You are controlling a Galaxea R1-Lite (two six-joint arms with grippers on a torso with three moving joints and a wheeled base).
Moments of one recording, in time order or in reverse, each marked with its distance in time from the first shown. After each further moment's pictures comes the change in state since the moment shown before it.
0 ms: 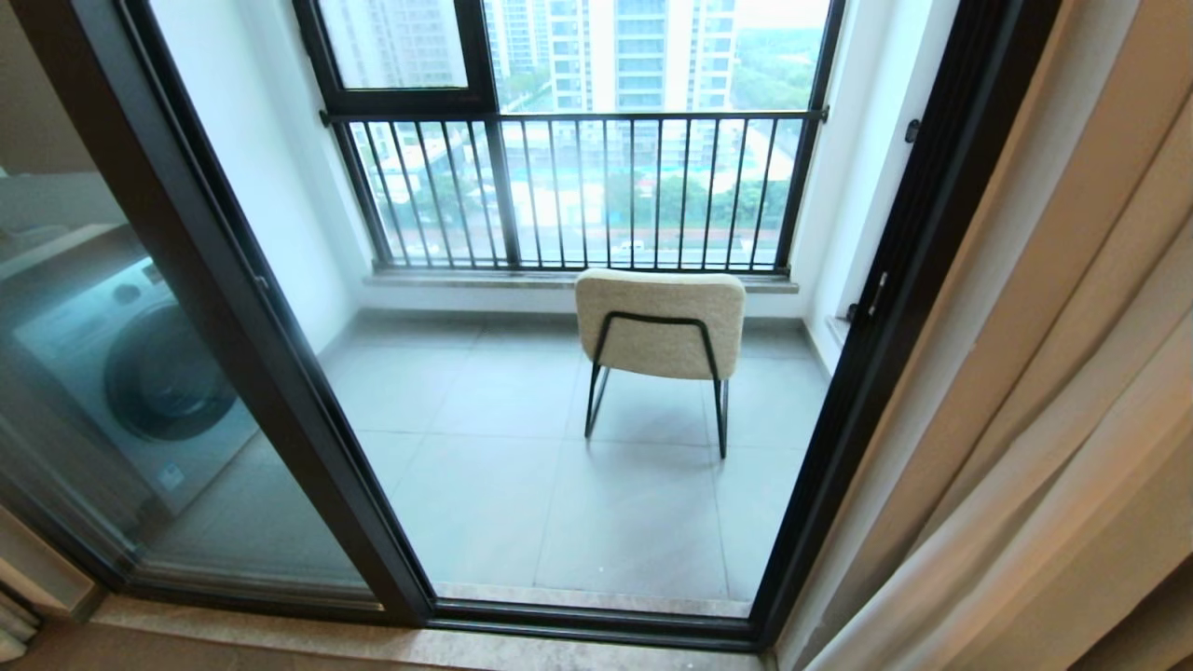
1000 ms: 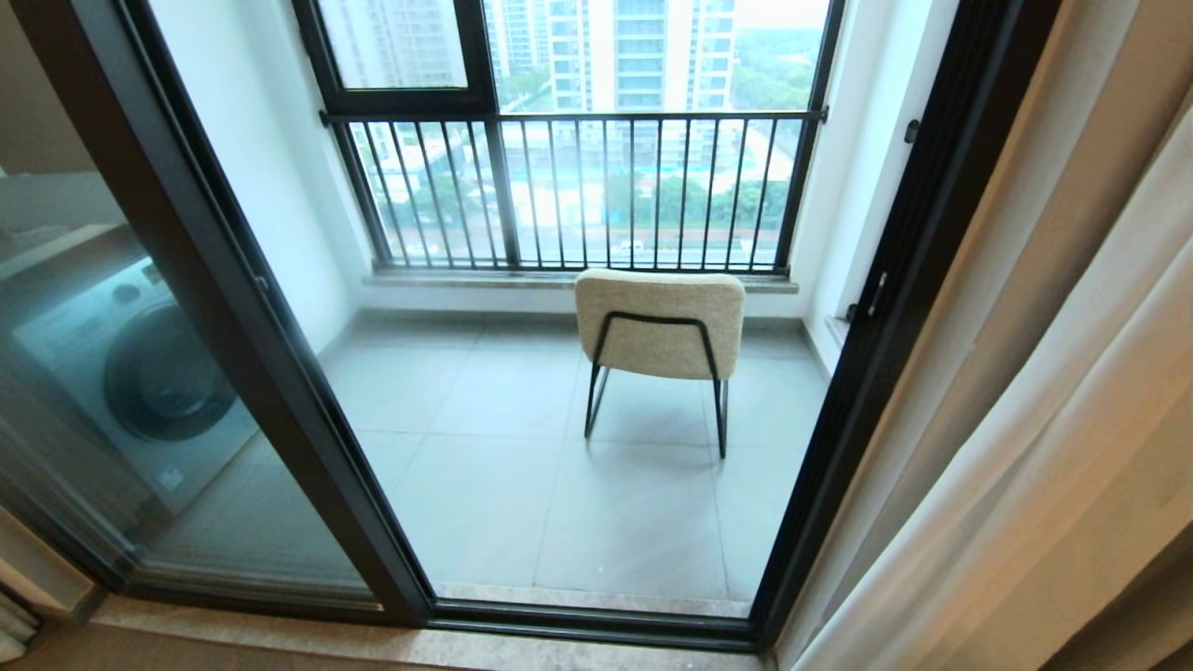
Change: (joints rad) left arm 0.000 0.000 0.000 0.000 0.000 0.000; right arm 0.207 -0.107 0.208 -0.157 -0.007 0.090
